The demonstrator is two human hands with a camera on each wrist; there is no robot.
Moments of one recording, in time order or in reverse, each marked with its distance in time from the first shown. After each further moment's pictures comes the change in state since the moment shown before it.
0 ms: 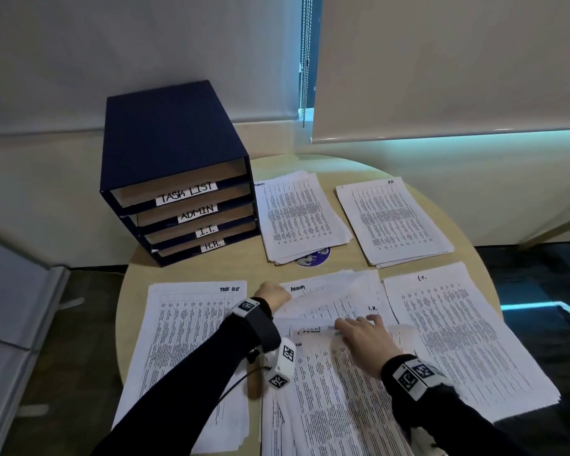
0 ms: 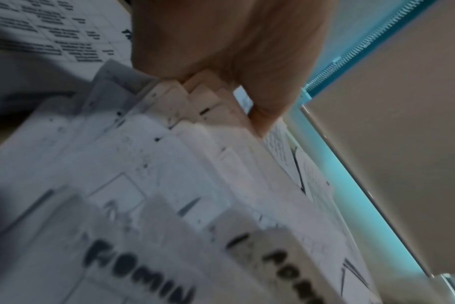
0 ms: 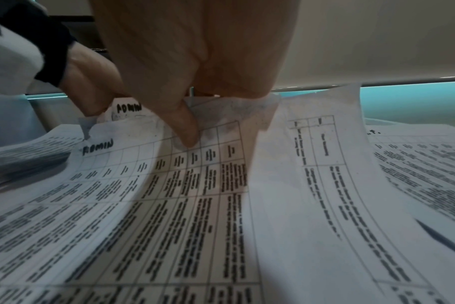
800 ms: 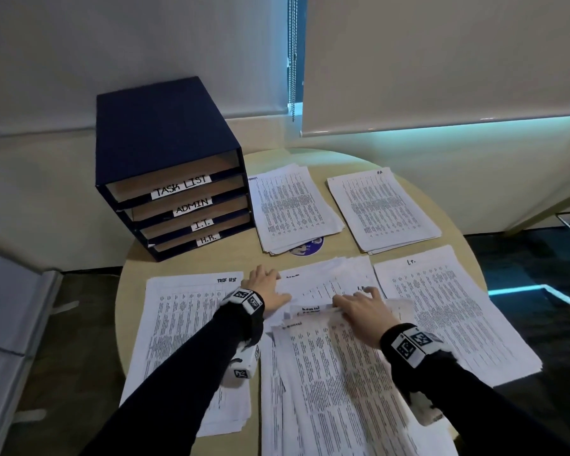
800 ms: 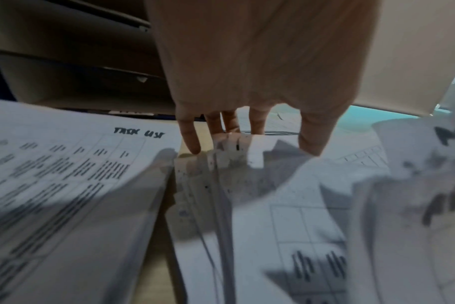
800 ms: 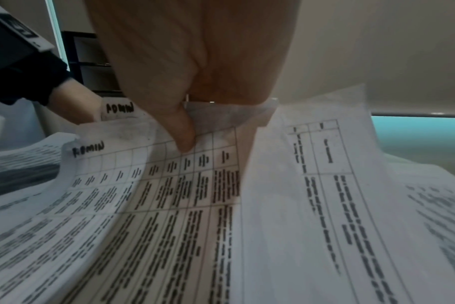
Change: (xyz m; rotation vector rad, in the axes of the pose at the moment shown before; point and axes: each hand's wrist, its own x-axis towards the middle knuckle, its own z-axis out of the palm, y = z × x) left_hand -0.005 -0.020 -0.005 0.773 0.075 0.328; right_hand -0.004 0.002 -0.020 -0.063 0.016 -0.033
